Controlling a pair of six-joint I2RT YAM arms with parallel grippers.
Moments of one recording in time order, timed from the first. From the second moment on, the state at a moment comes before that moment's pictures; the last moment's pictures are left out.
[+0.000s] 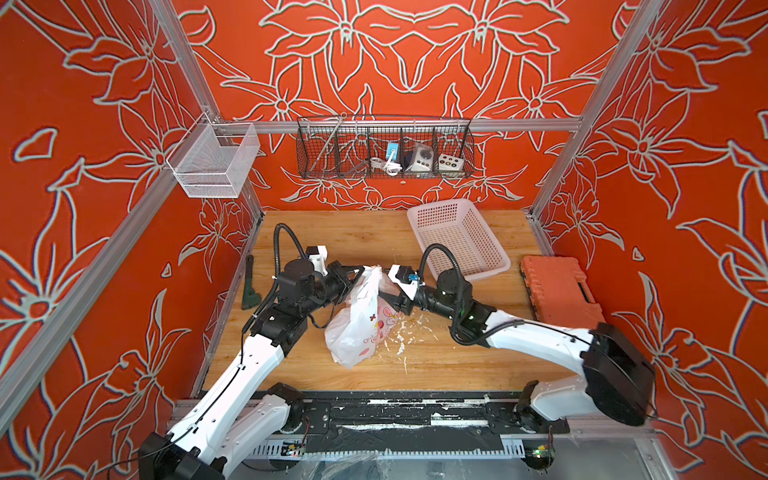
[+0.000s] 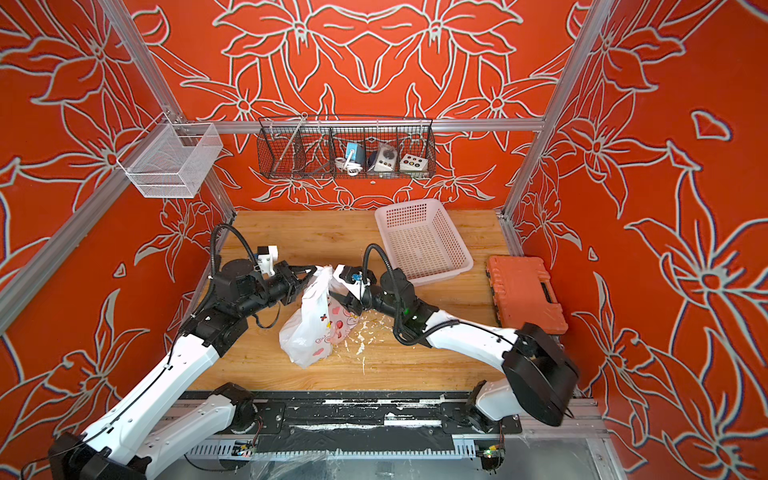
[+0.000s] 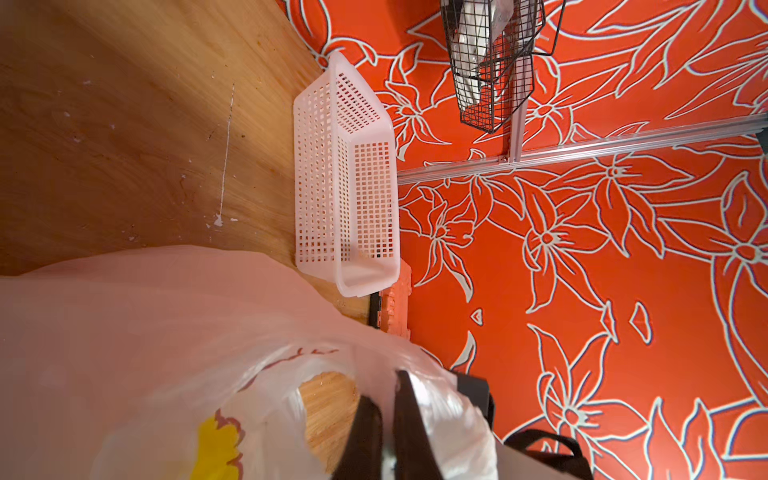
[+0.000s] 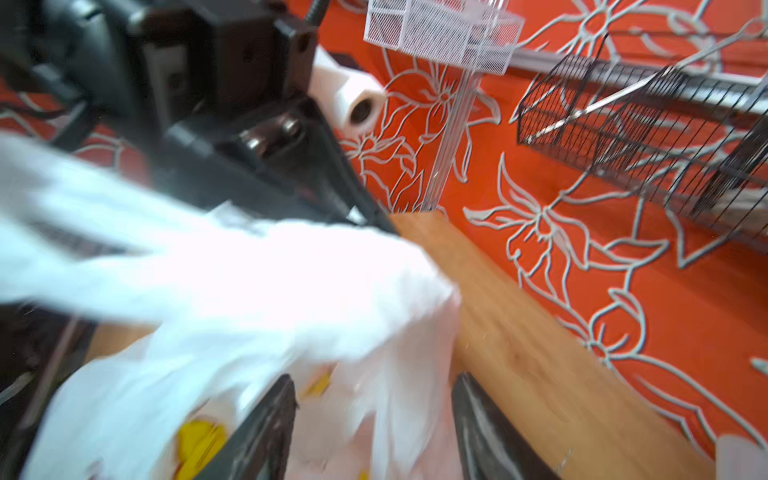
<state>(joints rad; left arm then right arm) -0.31 0.89 0.75 -0.13 0.38 -1.22 0.91 1.34 0.77 0.44 -0.23 -0.23</state>
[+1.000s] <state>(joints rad) -0.31 0.91 0.77 -0.09 0.36 -1.11 1.02 1.39 1.18 -0.17 -0.37 1.01</state>
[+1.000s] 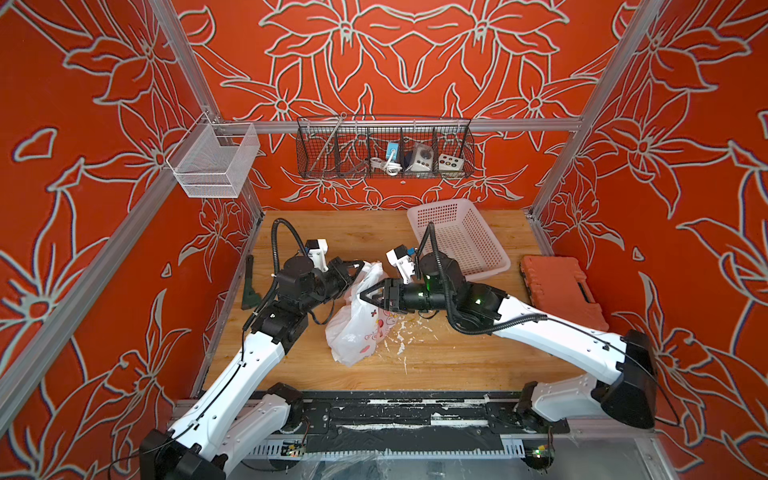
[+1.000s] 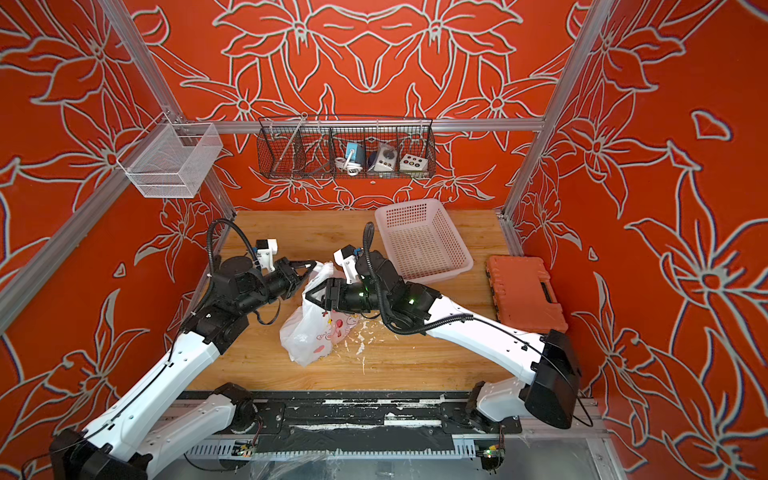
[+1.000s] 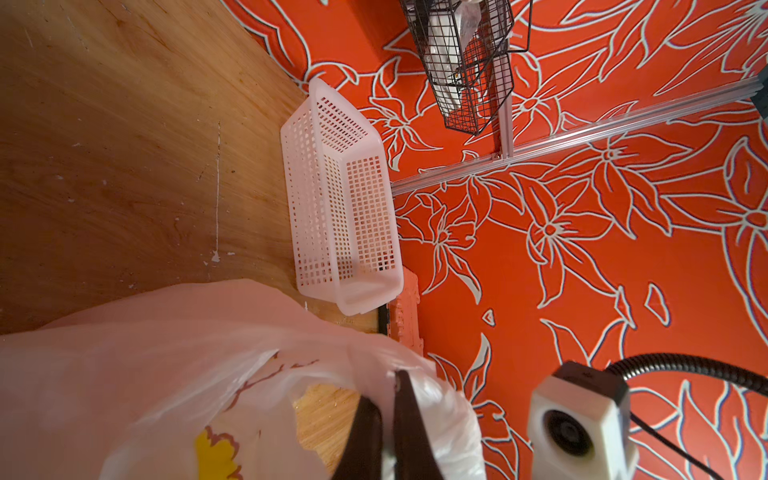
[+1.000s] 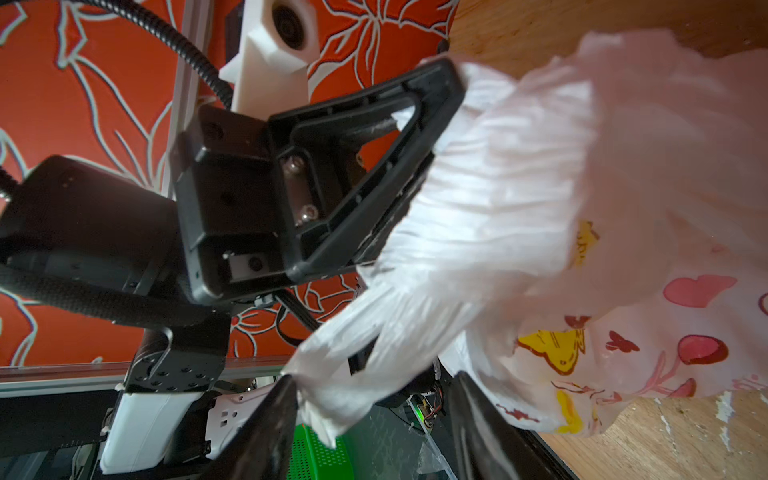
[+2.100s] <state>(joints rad) -0.18 1.12 0.89 -0.05 0.23 -0.93 0.97 1.26 0.90 -0.30 -0.21 0.73</state>
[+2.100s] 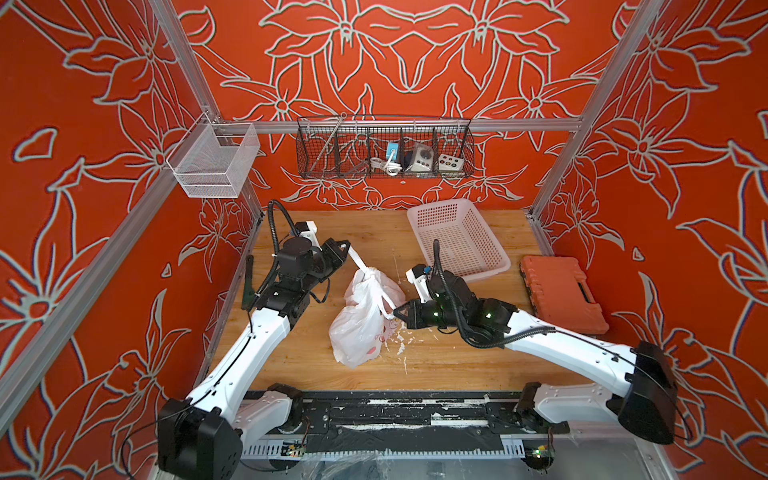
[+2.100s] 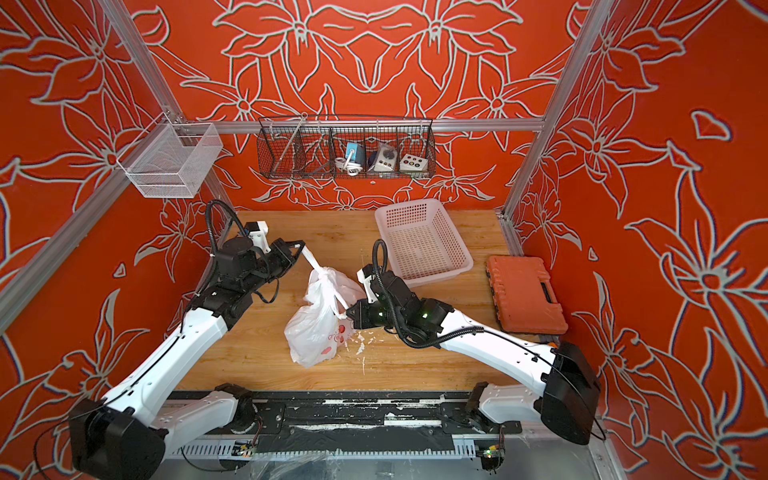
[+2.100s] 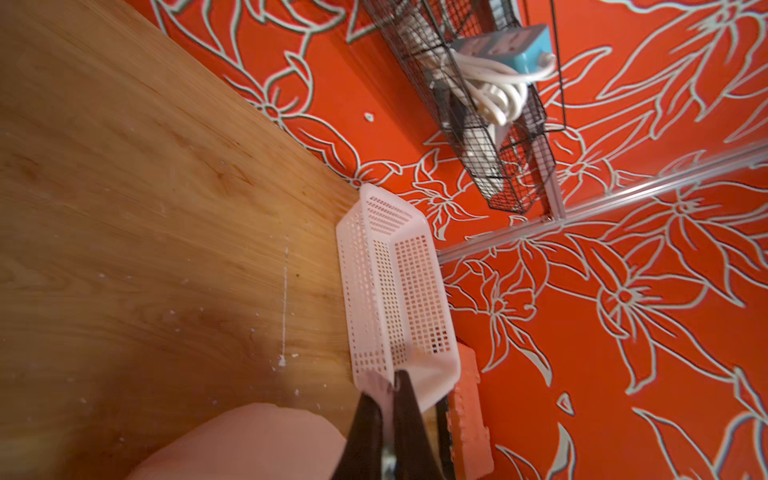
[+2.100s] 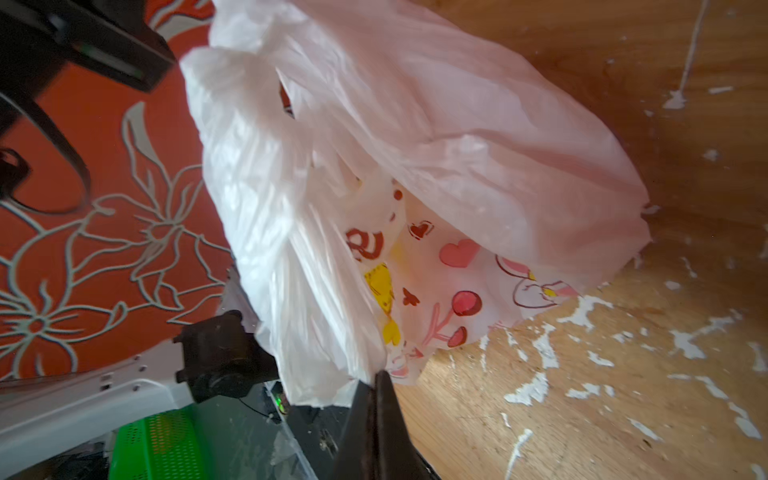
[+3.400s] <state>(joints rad) -0.18 1.22 0.56 0.11 -0.23 -0.39 0.33 0.98 0.65 -0.72 0.41 0.26</state>
